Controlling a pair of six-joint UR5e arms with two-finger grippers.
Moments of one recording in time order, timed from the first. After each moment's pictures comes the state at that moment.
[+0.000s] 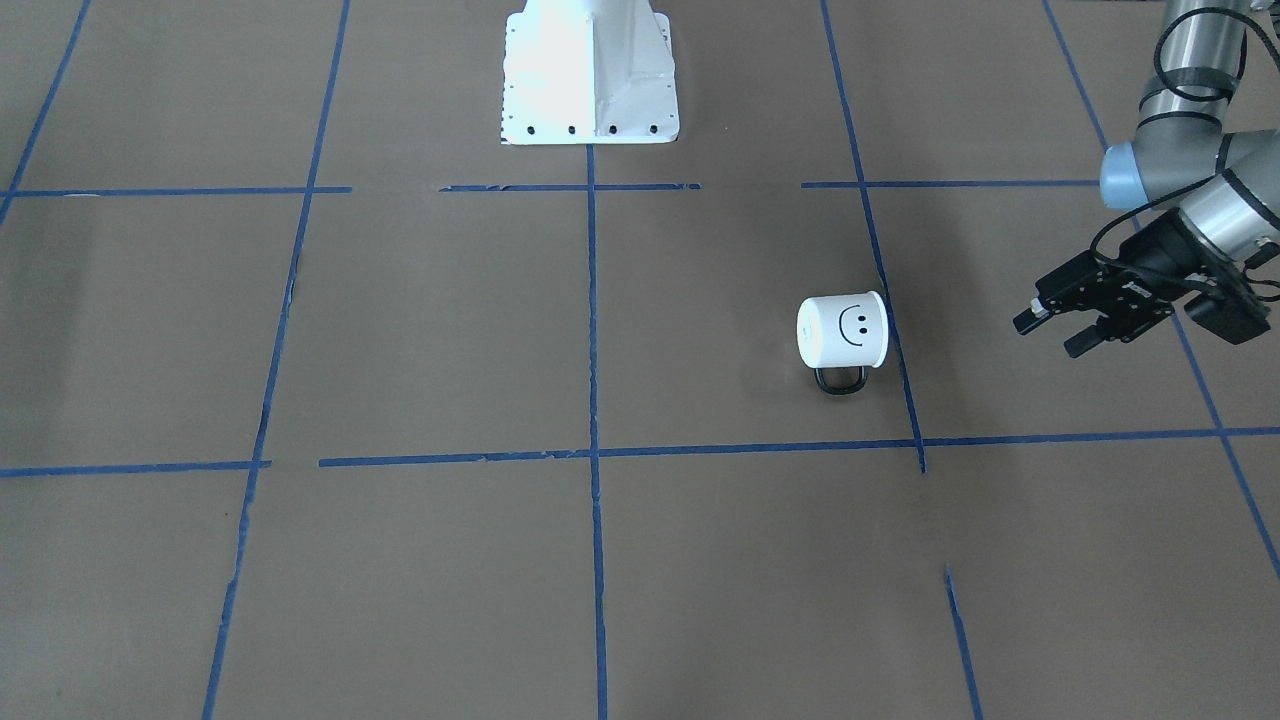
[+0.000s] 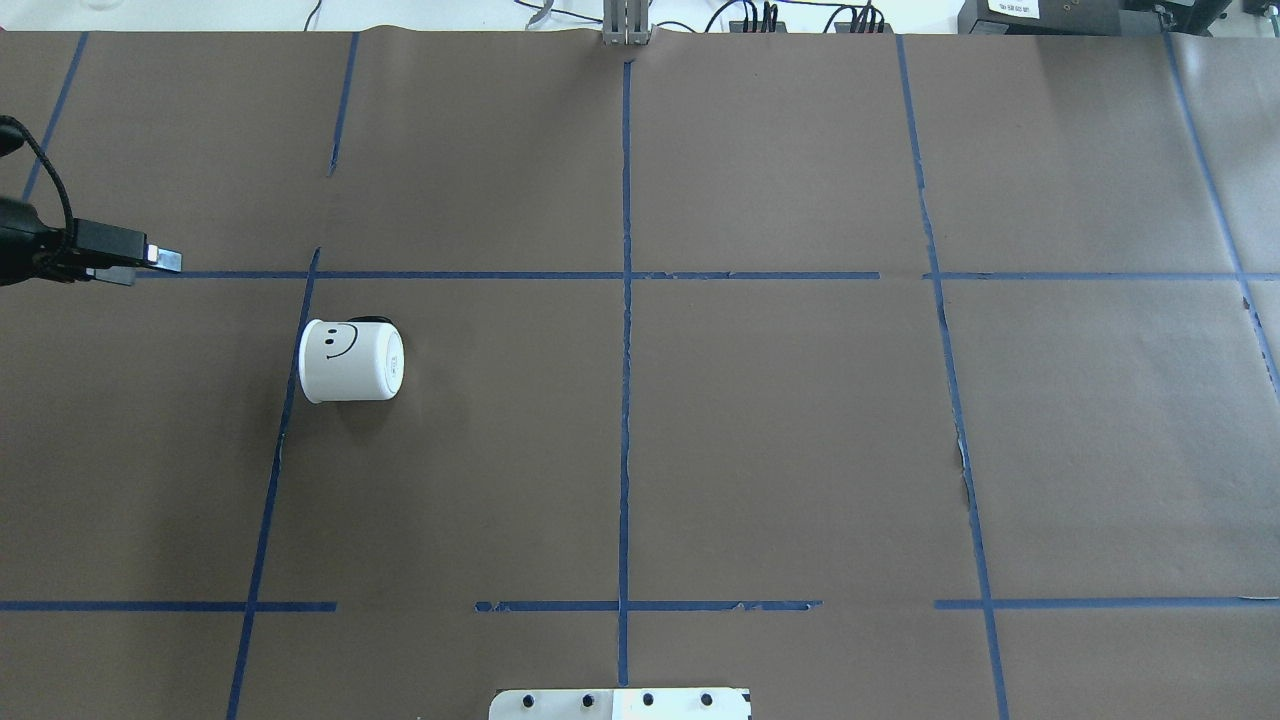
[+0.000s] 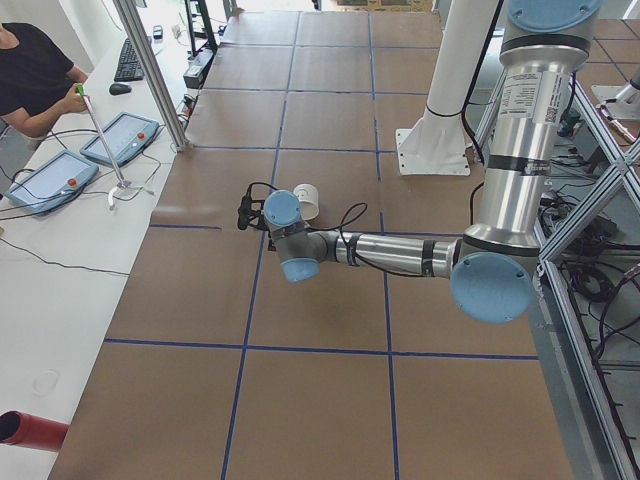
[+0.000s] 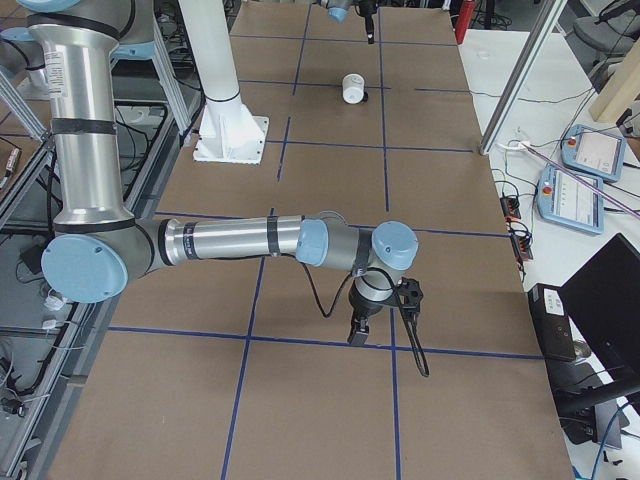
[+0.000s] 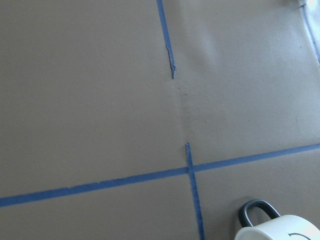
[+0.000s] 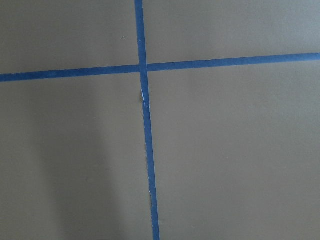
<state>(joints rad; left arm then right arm) -1.08 -1.69 -1.43 -2.85 -2.41 -1.21 1.53 -1.53 1.64 -1.83 2.27 0.01</state>
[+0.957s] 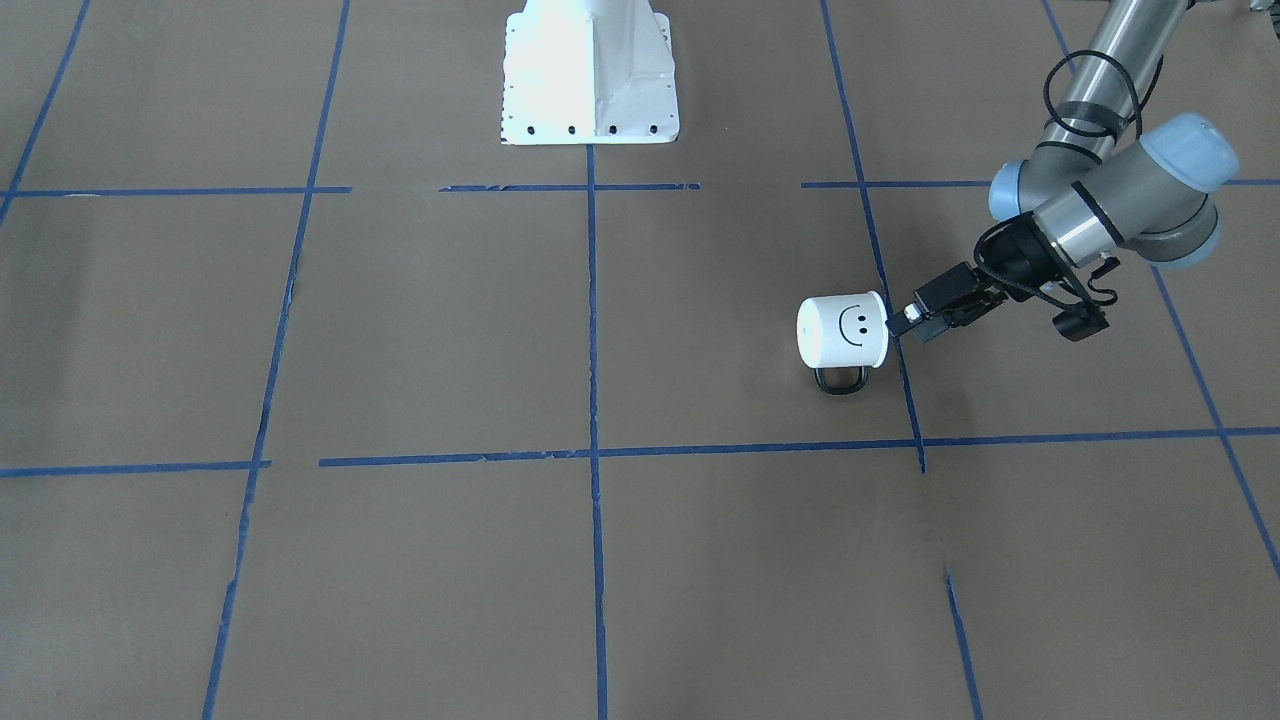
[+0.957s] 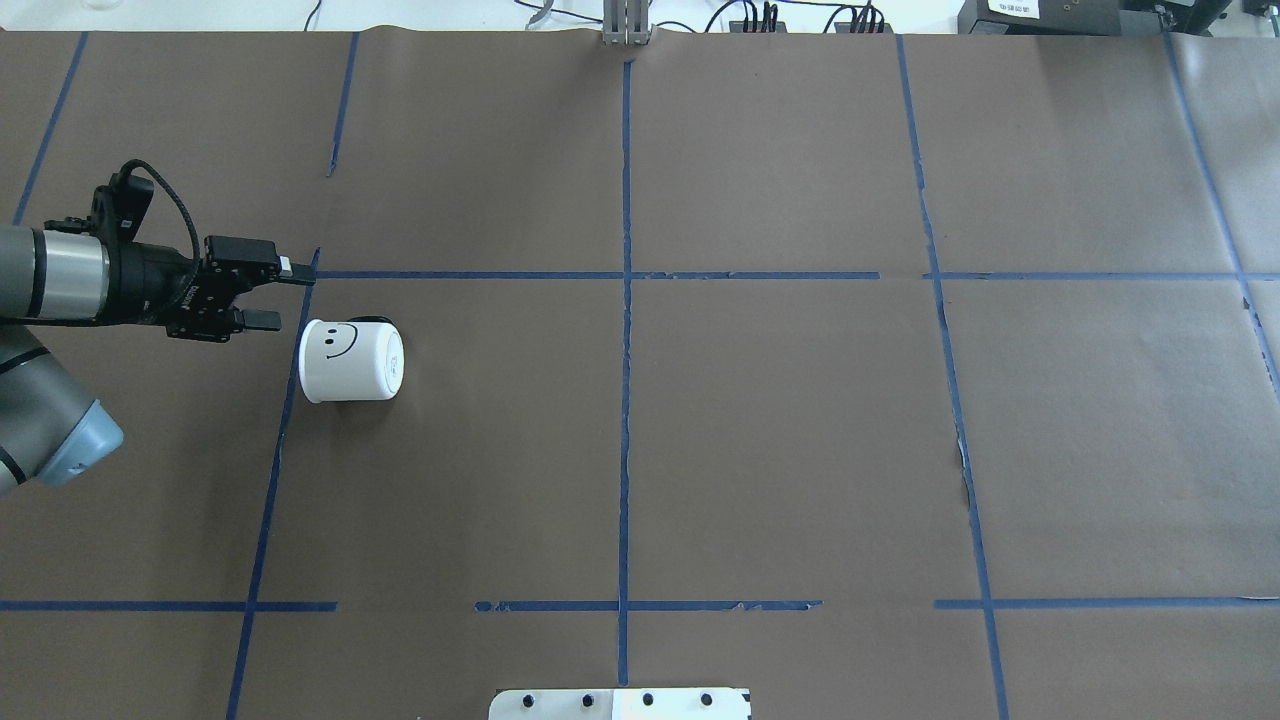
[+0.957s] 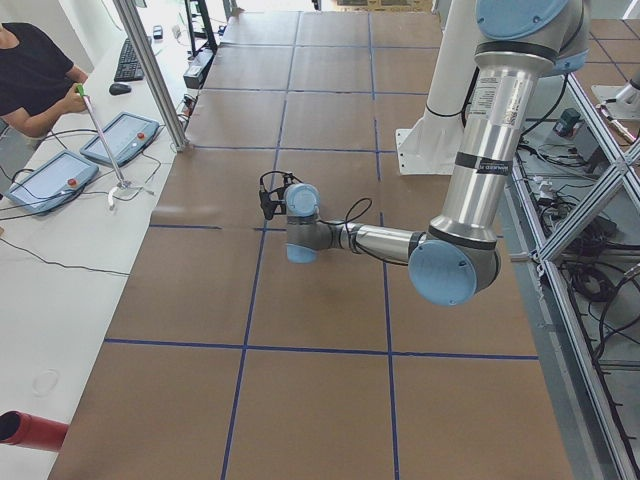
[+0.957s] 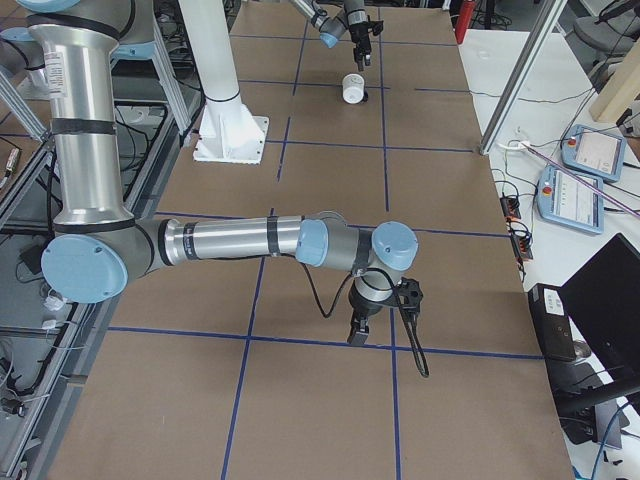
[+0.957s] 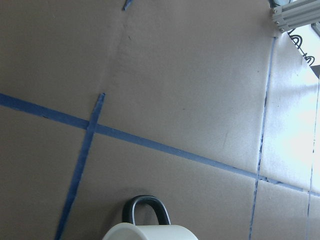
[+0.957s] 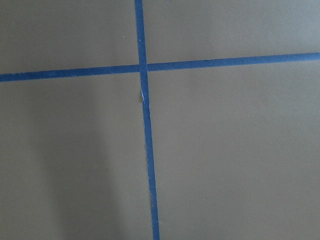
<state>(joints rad) -0.87 -1.79 -1.37 -3.10 -2.20 -1.80 1.53 -1.53 1.64 -1.83 2.27 0.01</state>
